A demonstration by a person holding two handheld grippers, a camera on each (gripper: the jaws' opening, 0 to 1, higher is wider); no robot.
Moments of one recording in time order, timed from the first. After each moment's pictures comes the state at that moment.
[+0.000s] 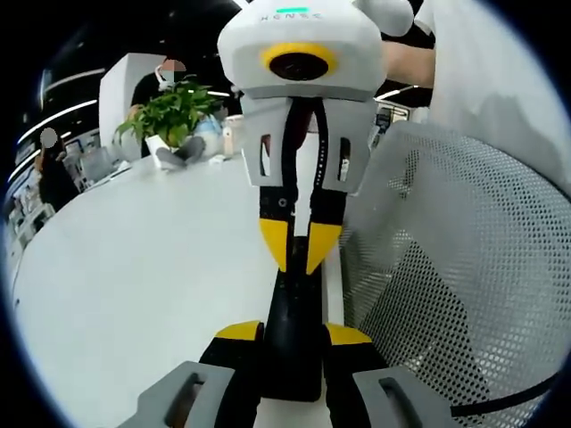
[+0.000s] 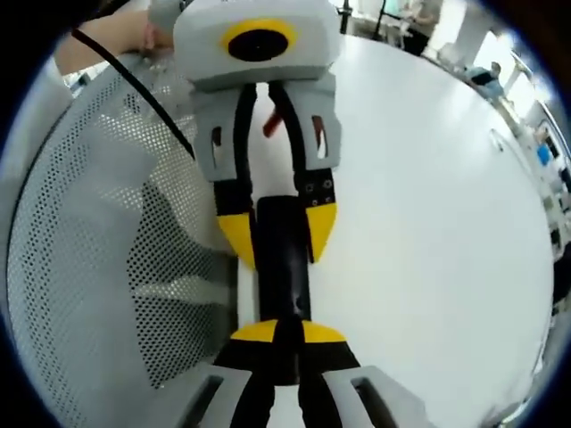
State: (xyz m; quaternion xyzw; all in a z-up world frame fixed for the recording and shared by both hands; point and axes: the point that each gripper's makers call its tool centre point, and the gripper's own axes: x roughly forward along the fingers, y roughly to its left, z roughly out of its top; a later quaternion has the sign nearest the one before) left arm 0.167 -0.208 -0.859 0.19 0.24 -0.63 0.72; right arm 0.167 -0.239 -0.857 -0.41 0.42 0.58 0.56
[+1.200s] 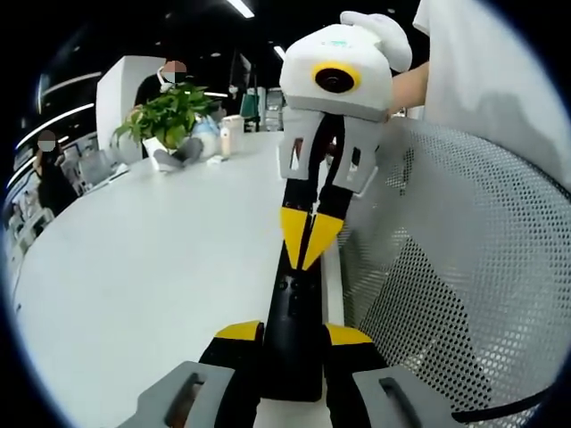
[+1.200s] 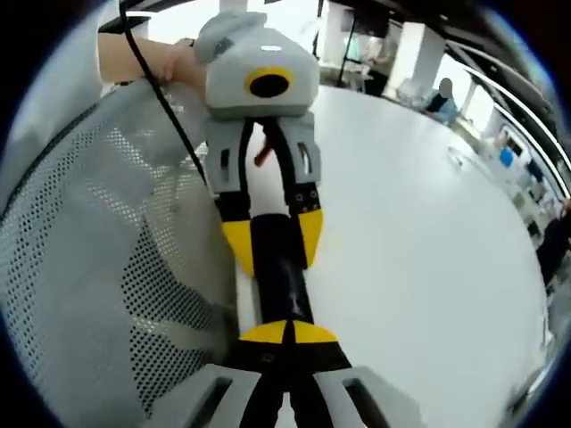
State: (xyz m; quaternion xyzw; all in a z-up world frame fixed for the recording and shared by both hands) left arm 0.167 -0.209 -0.859 0.19 0.24 -0.63 0.71; right arm 0.165 -0.238 -0.854 -0.36 0.34 0.58 0.64
